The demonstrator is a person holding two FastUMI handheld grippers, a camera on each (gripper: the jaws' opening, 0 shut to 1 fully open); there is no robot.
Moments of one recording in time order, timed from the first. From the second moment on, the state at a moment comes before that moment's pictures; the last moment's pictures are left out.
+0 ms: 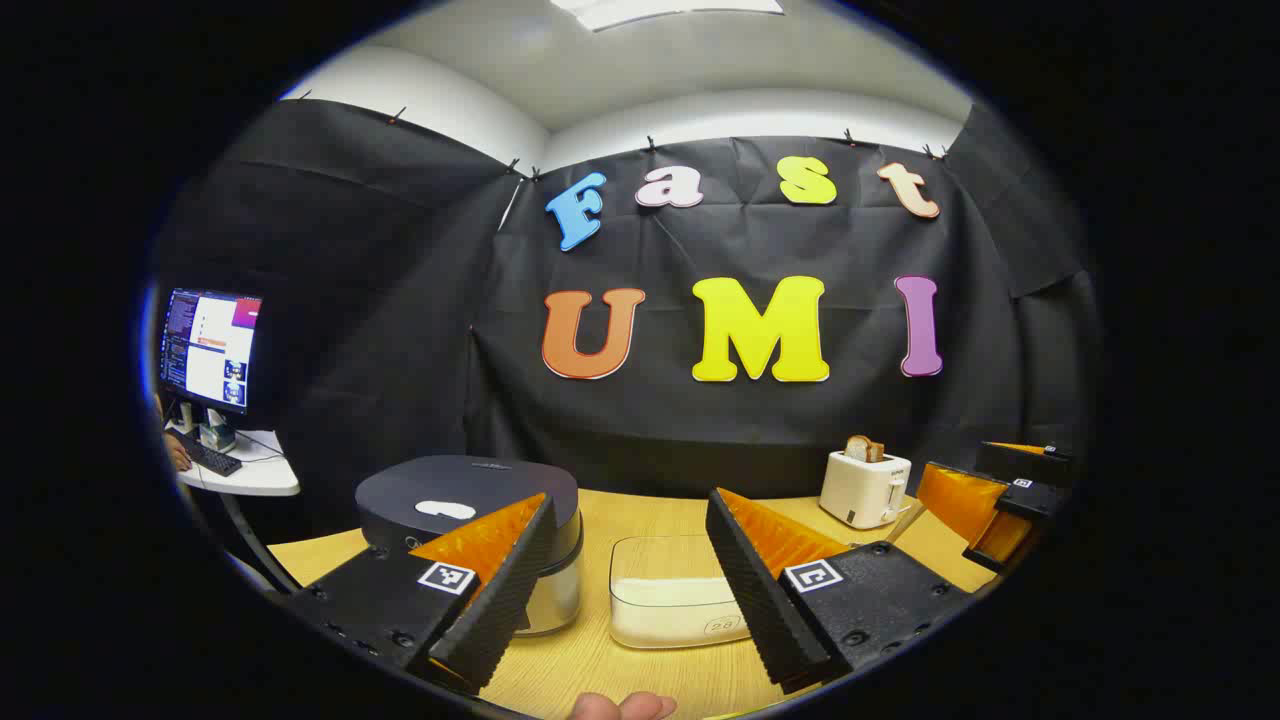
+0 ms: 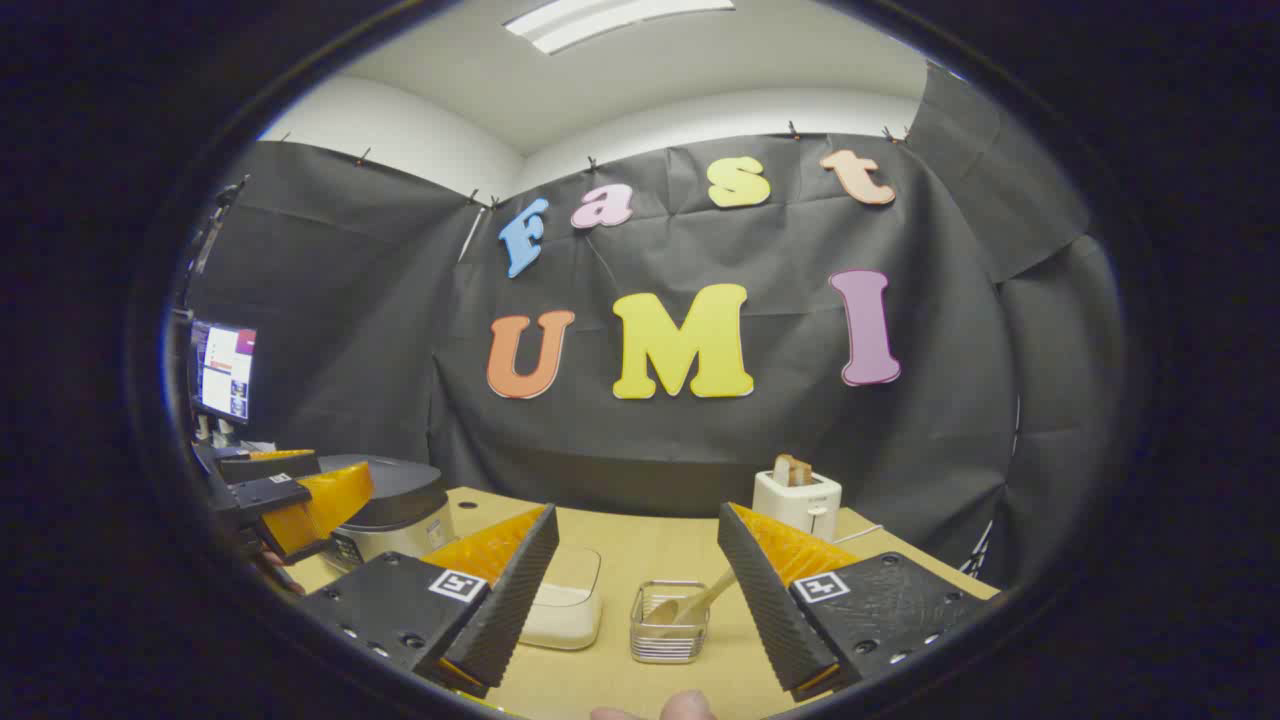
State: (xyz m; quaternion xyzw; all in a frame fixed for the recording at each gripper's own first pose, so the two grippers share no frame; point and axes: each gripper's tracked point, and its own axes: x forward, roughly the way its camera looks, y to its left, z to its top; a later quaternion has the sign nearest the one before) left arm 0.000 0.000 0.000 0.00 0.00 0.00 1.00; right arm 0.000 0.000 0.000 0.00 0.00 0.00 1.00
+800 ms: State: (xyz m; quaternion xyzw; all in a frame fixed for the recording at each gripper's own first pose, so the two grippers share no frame) left arm 0.000 -0.001 -0.001 0.00 0.00 -0.01 1.00; right arm 0.000 -0.005 0.005 0.00 0.00 -0.01 1.00
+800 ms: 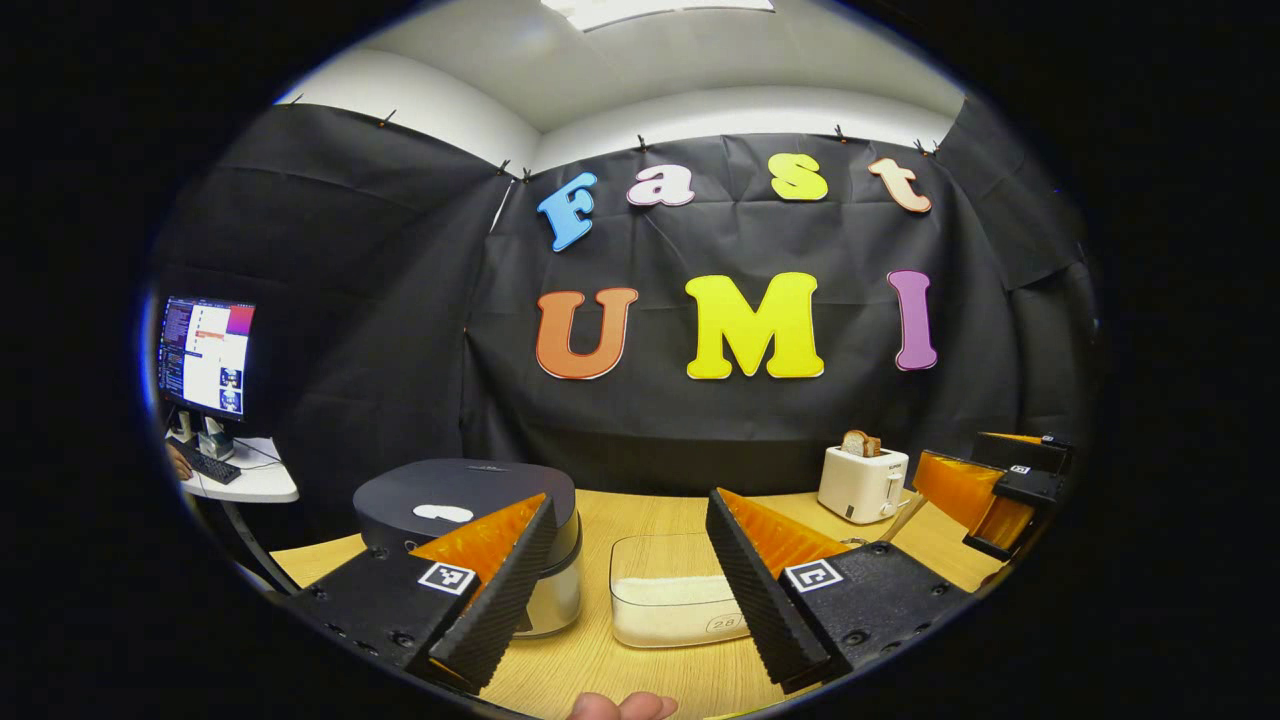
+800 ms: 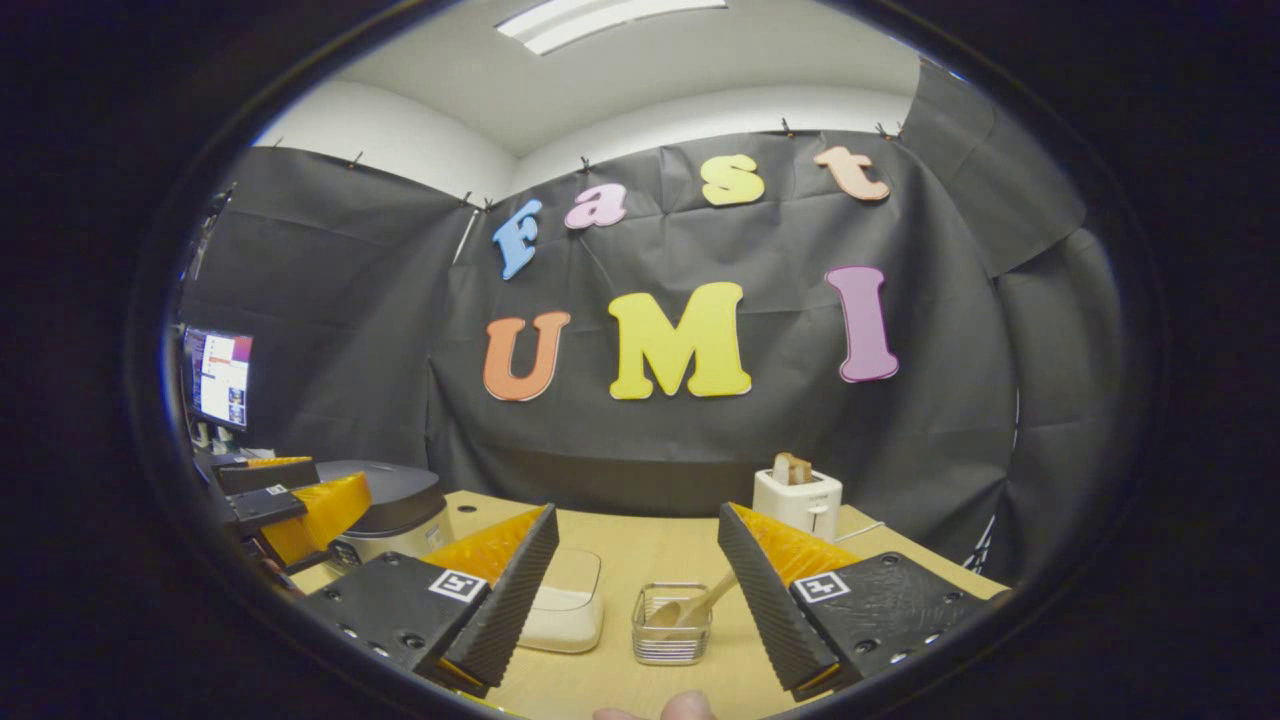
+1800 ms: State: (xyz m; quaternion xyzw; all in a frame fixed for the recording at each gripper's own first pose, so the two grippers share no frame) left arm -0.013 0.021 -0.010 0.01 0.03 0.05 1.00; right arm 0.011 -0.018 -0.019 0.03 0.02 0.03 1.00
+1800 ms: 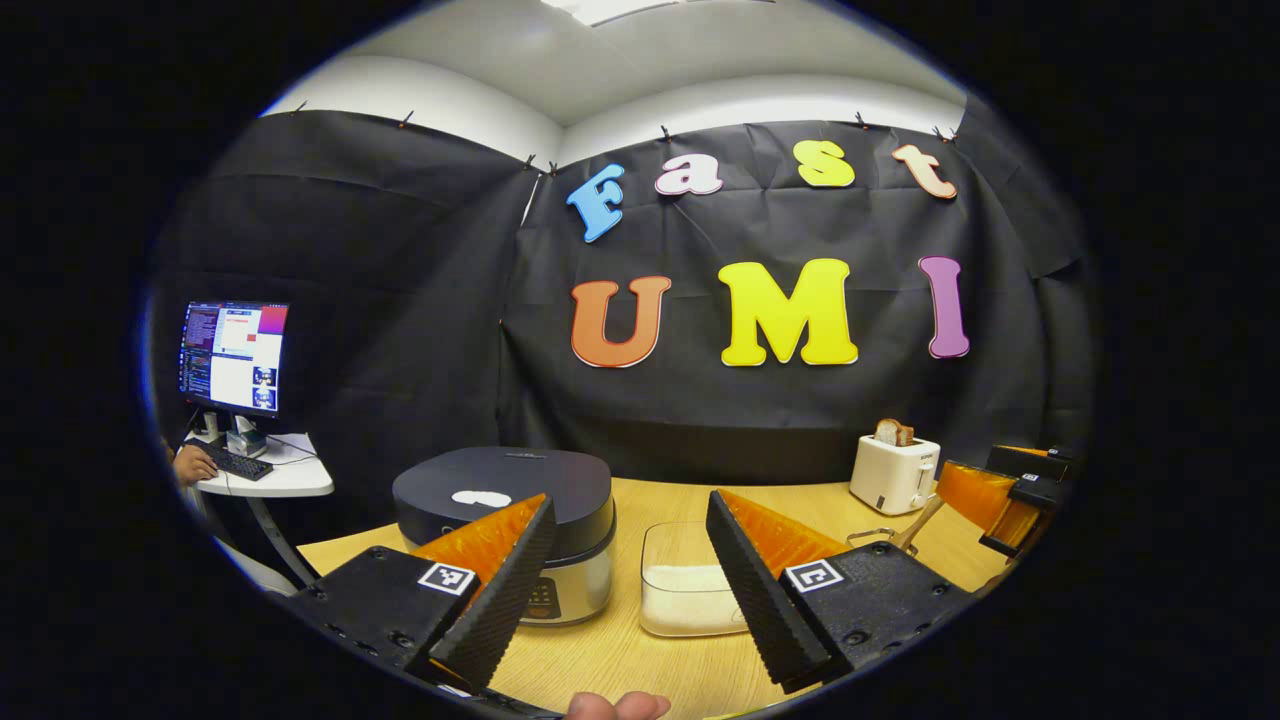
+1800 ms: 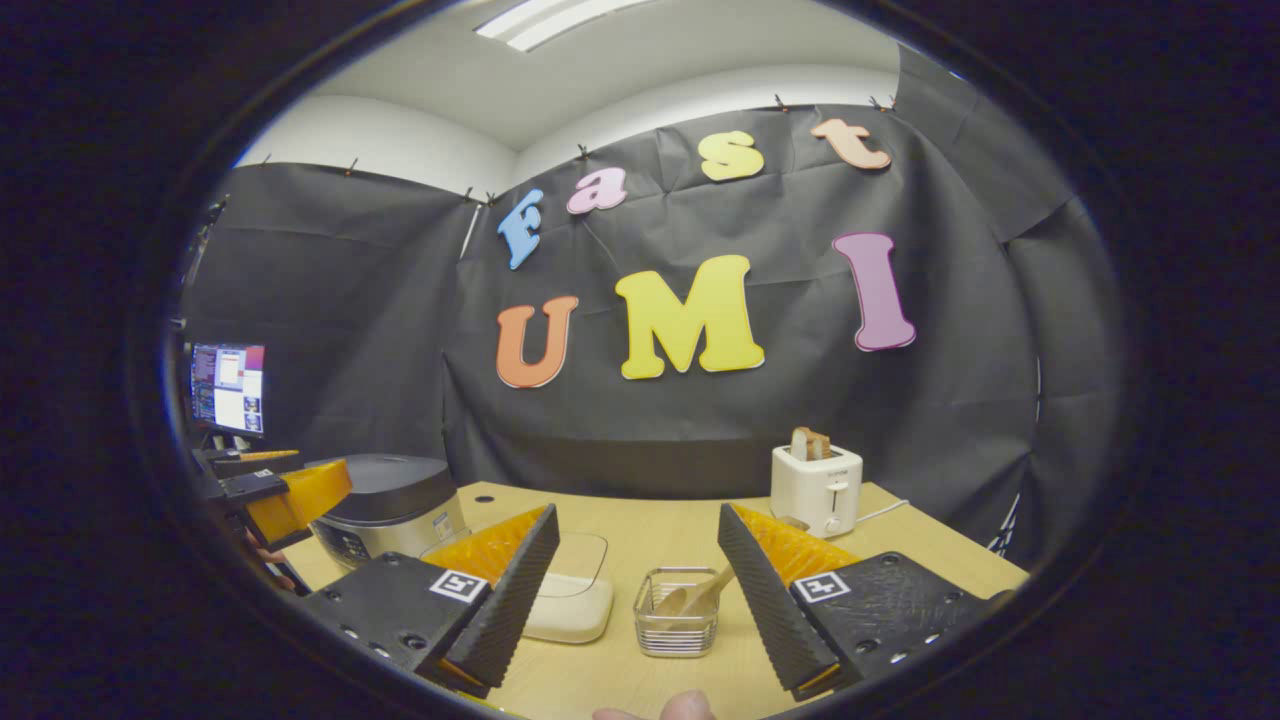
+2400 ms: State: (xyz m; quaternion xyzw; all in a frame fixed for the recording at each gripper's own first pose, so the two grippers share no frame) left arm 0.003 0.100 0.010 0.05 0.14 0.08 0.99; right arm 0.004 -0.051 -0.027 0.05 0.03 0.04 1.00
